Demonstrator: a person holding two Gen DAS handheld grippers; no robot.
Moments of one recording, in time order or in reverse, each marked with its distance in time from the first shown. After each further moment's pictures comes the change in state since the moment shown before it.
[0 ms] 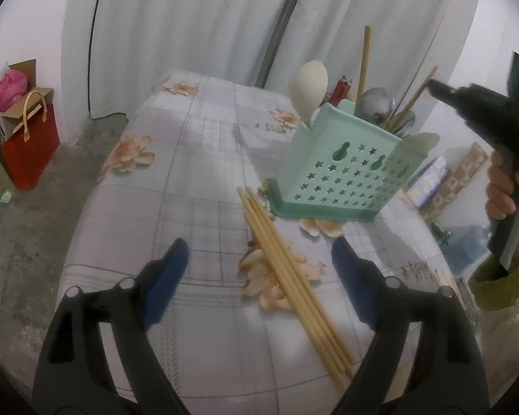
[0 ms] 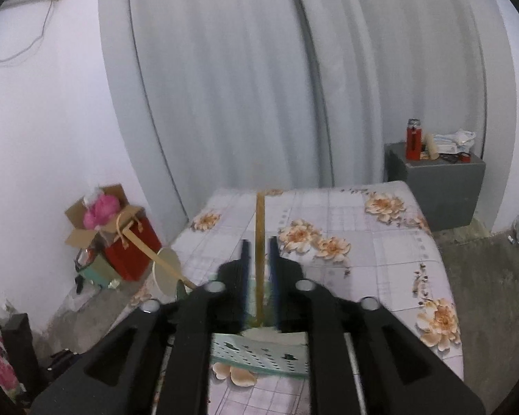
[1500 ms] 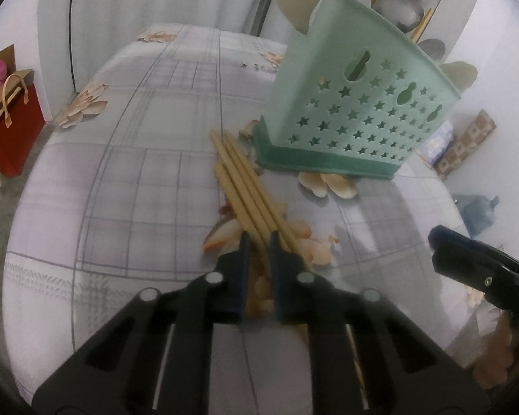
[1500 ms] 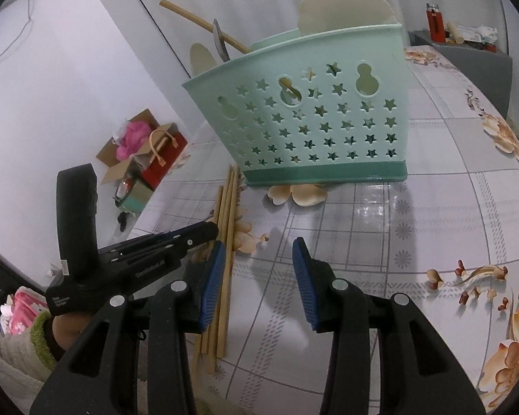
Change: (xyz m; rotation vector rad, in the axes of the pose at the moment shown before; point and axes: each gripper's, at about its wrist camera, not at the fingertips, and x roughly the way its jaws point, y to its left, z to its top) left arm 0.080 -0.013 -0.022 0.039 0.170 0.003; right arm 0.012 0.028 -0.166 0.132 0.381 0.174
